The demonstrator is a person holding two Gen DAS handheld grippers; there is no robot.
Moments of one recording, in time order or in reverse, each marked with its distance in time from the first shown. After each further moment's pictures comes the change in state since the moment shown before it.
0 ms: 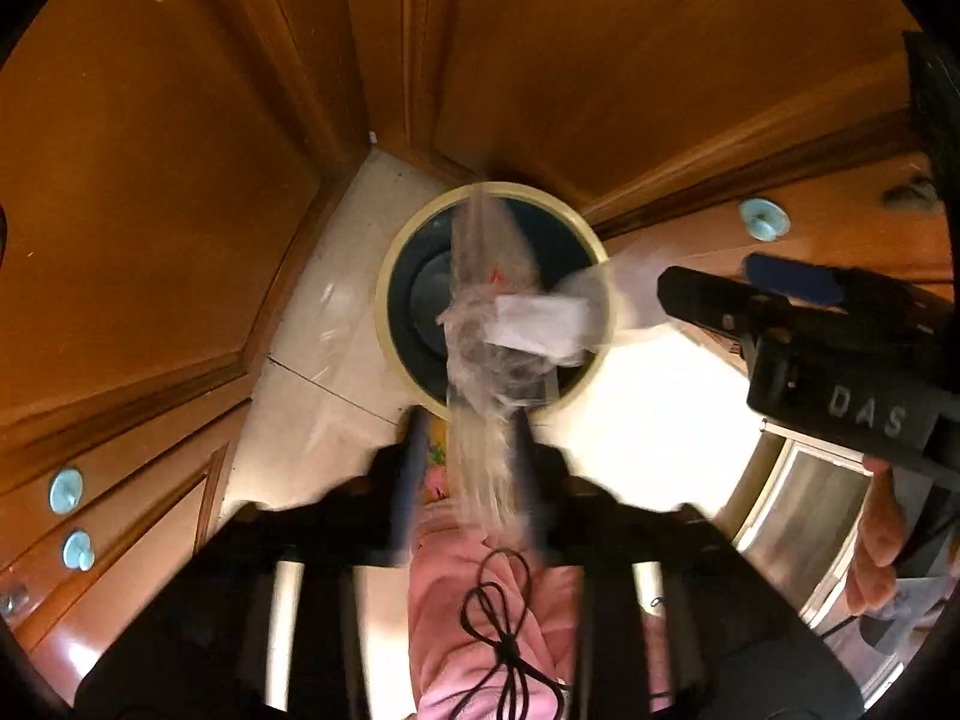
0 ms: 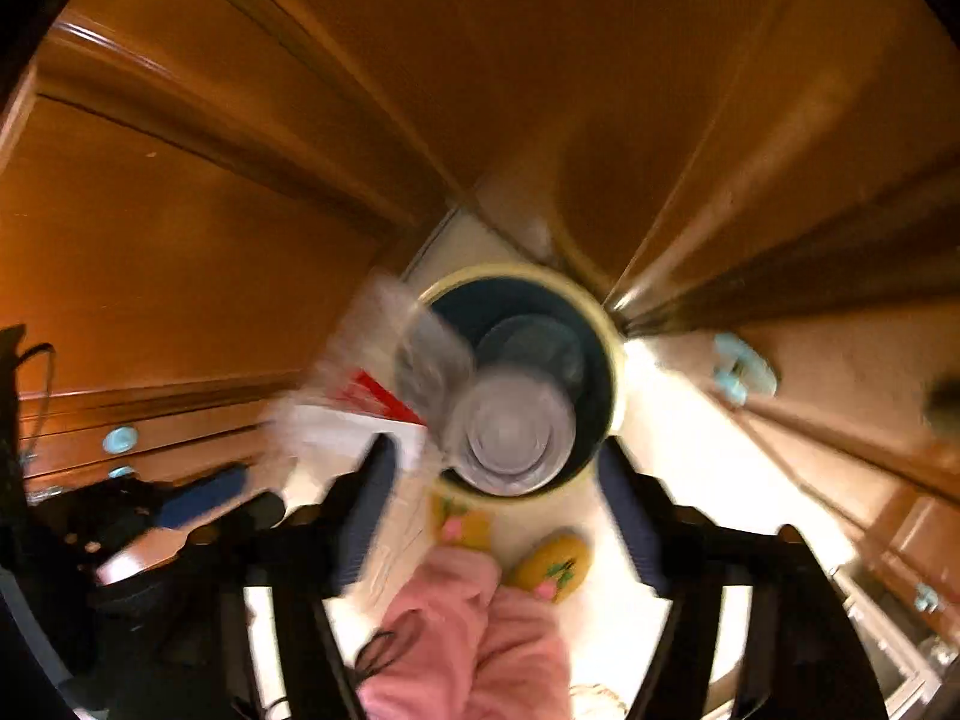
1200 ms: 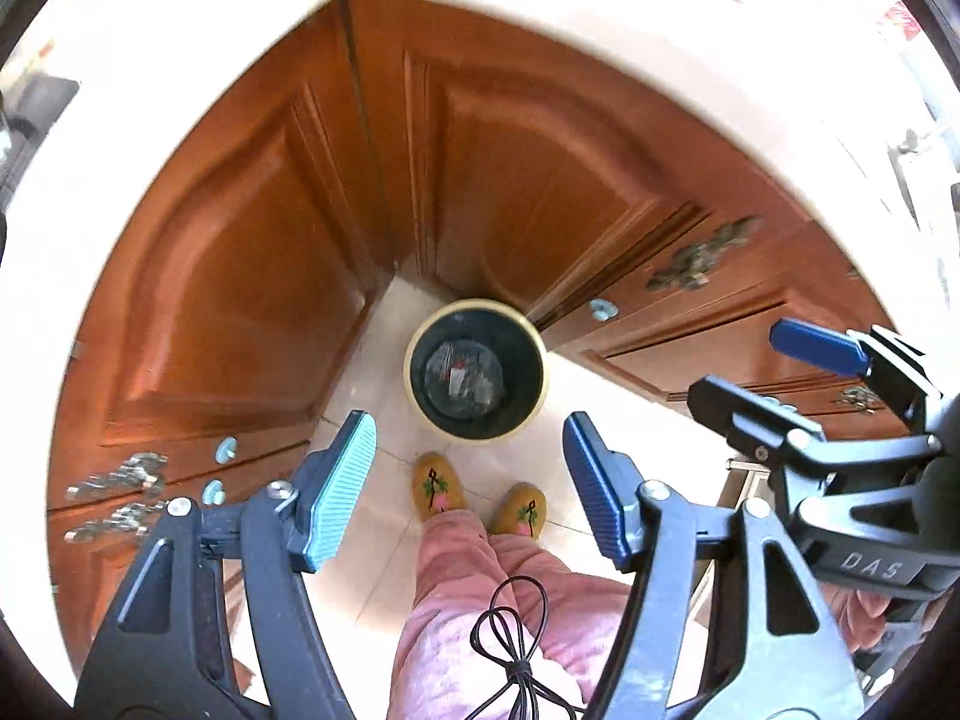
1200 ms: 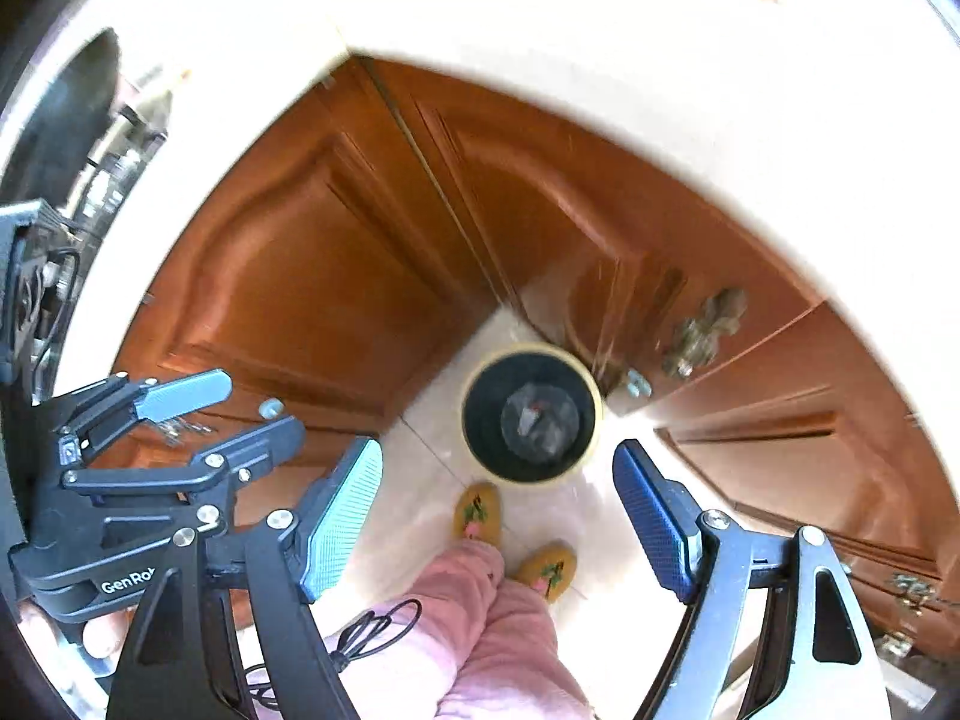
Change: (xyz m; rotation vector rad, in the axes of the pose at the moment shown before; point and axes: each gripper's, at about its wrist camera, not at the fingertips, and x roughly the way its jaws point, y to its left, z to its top) left arm -0.292 -0.026 -0.050 0.057 -0.276 0.028; right arm -0.320 0.052 -0.084 -0.092 -0.253 0.044
